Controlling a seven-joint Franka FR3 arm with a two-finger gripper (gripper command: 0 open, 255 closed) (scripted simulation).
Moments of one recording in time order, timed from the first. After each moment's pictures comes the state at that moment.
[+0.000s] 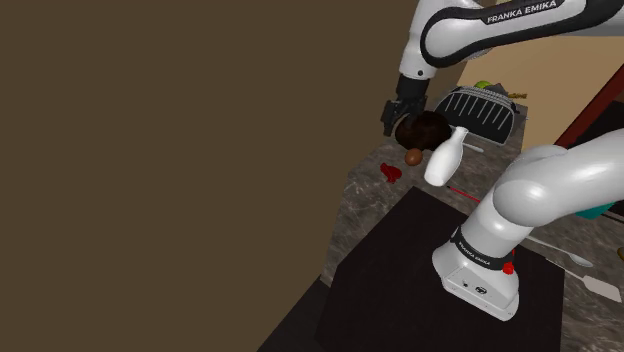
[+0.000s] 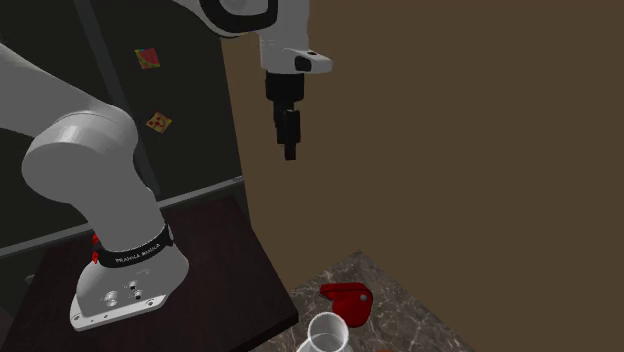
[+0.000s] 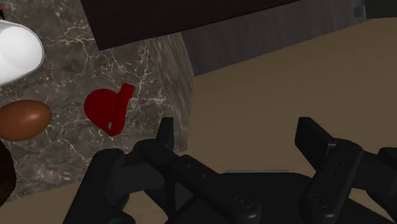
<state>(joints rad) -0.11 -0.65 -0.06 -2.67 -0.06 1.97 0.11</state>
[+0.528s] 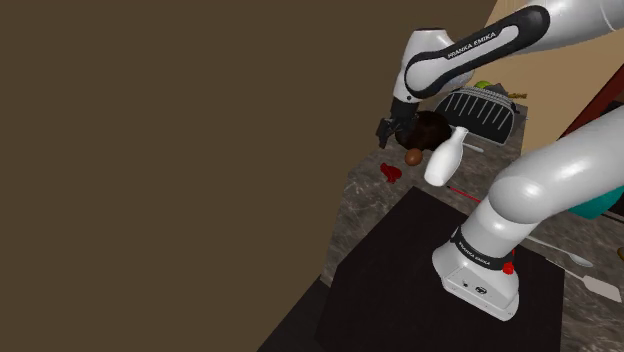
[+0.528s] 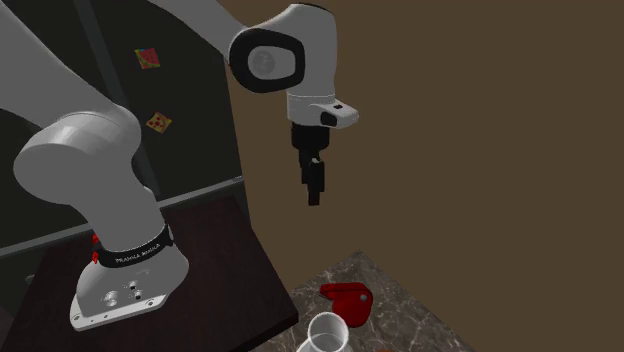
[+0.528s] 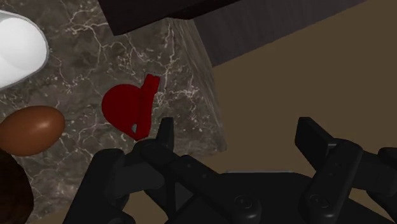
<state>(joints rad) -0.19 -0.41 -0.14 -2.71 -0.13 2.28 0.11</state>
